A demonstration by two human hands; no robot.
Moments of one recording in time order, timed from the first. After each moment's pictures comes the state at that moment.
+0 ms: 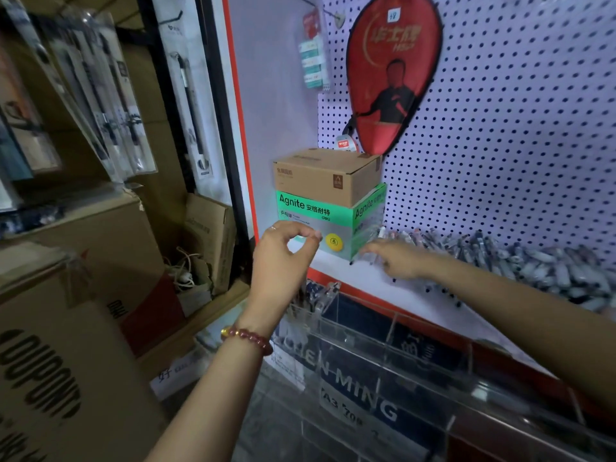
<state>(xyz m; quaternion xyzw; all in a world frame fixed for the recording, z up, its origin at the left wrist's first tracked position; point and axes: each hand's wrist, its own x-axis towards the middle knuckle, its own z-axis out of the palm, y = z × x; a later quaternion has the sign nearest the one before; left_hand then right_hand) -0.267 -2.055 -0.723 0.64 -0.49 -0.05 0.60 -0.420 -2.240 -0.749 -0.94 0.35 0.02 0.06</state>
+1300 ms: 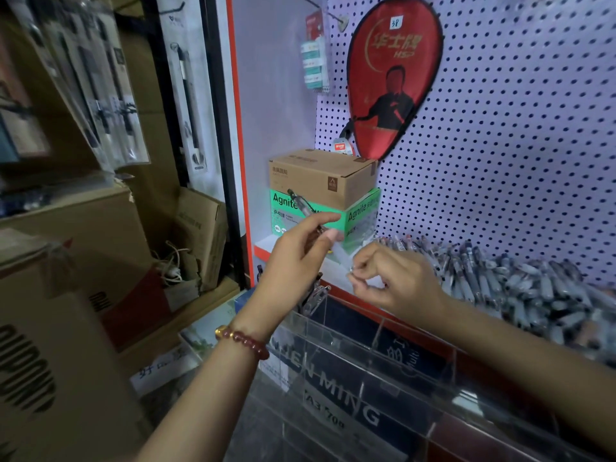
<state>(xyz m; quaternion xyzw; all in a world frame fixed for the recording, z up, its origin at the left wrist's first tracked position) -0.288 -2.051 -0.713 0.53 -0.60 -0.13 0.58 -0.443 -2.155 -0.733 -0.87 -0.07 -0.49 -0.09</state>
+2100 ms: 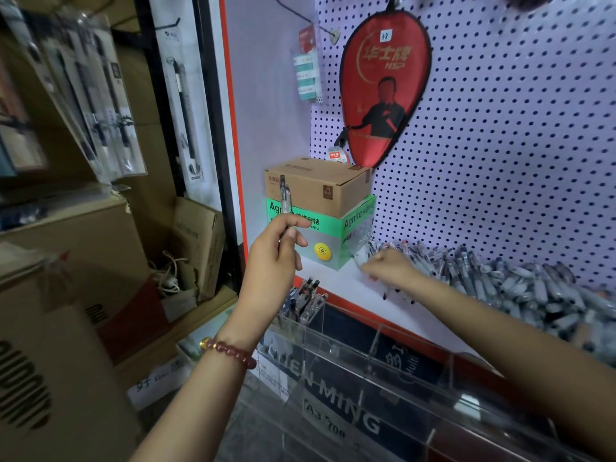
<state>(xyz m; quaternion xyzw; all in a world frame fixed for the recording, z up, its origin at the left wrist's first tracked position) -0.275 -2.052 -0.712 0.55 -0.52 -0.09 0.65 -0.421 -2.224 -0.747 -0.77 0.50 -0.20 0.32</state>
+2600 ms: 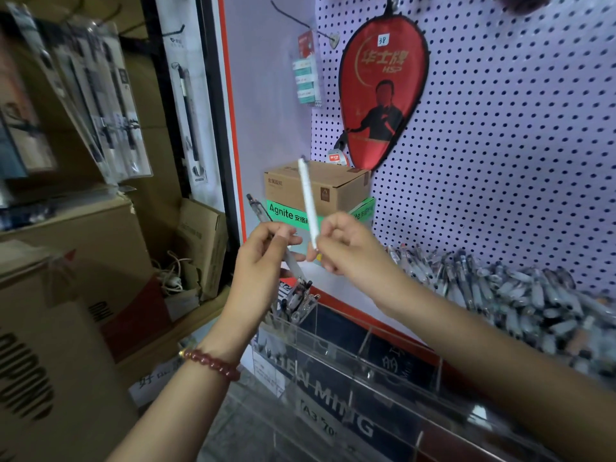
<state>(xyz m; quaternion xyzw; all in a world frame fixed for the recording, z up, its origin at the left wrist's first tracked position) -0.294 -2.030 -0.700 0.52 -0.46 -0.19 0.70 -0.412 -2.094 -0.666 -0.75 0.23 -0.34 0.51</state>
